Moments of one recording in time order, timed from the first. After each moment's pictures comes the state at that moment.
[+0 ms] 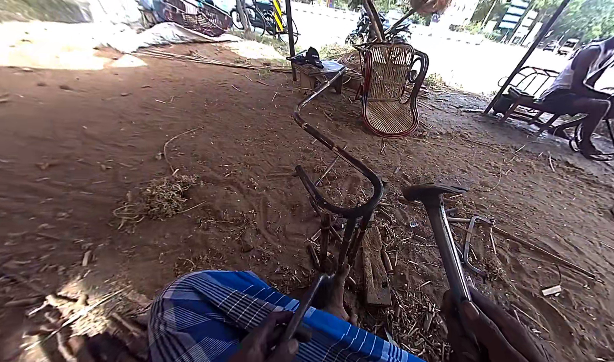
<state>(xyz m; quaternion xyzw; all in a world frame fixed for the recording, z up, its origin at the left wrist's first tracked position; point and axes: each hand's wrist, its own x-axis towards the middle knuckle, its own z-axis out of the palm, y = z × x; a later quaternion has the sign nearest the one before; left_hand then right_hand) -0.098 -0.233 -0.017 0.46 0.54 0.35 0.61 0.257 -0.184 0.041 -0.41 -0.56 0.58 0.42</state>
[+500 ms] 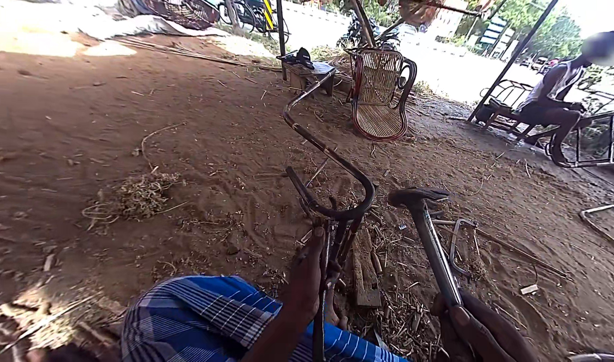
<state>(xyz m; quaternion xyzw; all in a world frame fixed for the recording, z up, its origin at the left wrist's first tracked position) -0.004 -0.100 -0.019 0.24 0.47 0.60 0.60 0.256 -0.189 0.058 -0.43 -0.60 0.55 0.39</state>
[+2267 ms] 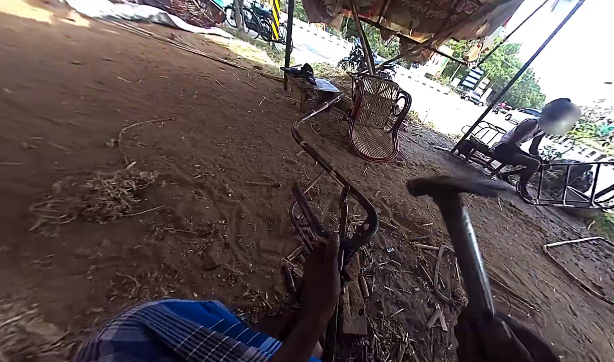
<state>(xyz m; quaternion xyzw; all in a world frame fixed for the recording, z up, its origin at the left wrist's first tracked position) 0.011 -0.046 -0.029 0.33 0.49 0.64 0.49 0.223 -0.166 0.104 -0.46 -0.68 0.42 0.39</state>
